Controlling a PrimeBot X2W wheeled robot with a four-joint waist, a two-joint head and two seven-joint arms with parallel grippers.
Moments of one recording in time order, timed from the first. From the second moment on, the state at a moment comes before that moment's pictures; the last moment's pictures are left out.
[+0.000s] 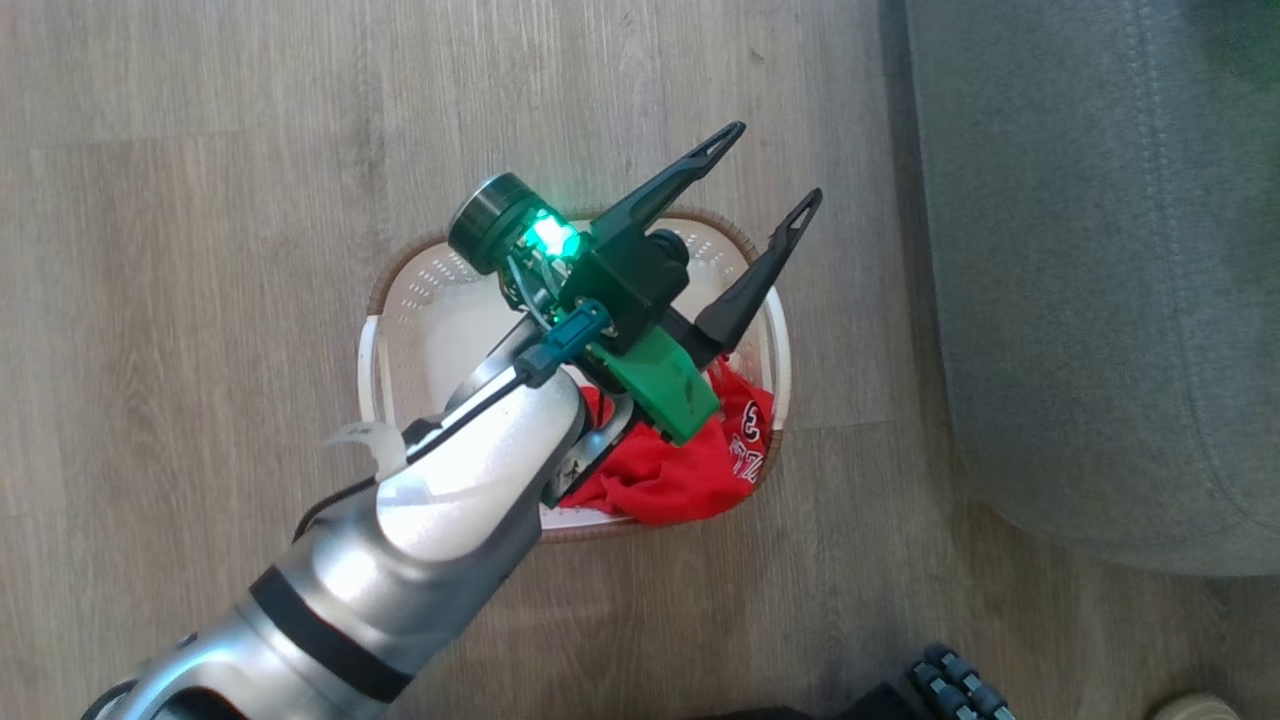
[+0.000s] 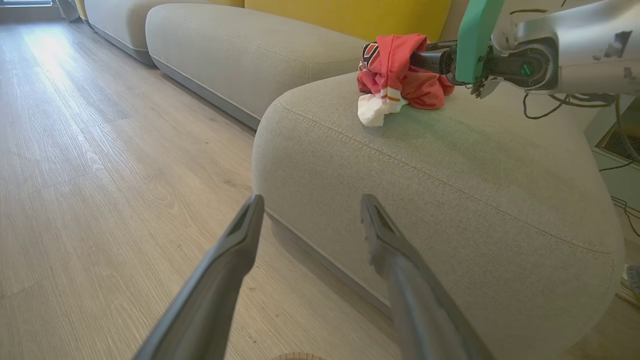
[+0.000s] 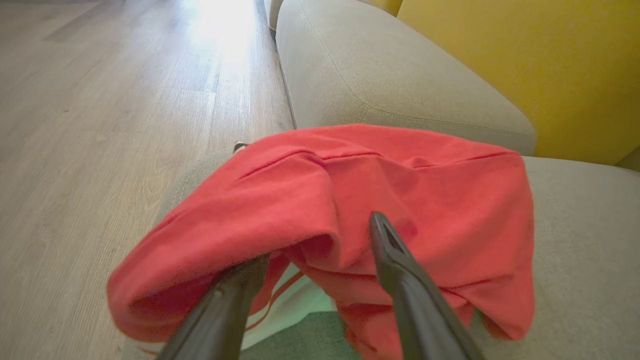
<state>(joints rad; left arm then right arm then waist) -0.78 0.10 -0.87 0.36 -0.32 0.01 -0.23 -1.11 -0.38 -0.20 1.05 -0.01 0.13 -0.25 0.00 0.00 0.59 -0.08</state>
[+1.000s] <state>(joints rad) -0.41 0.19 -0.52 0.31 -0.43 0.13 -0.25 -0.66 -0.27 0.07 0.57 0.20 0.13 -0.25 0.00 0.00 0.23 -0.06</state>
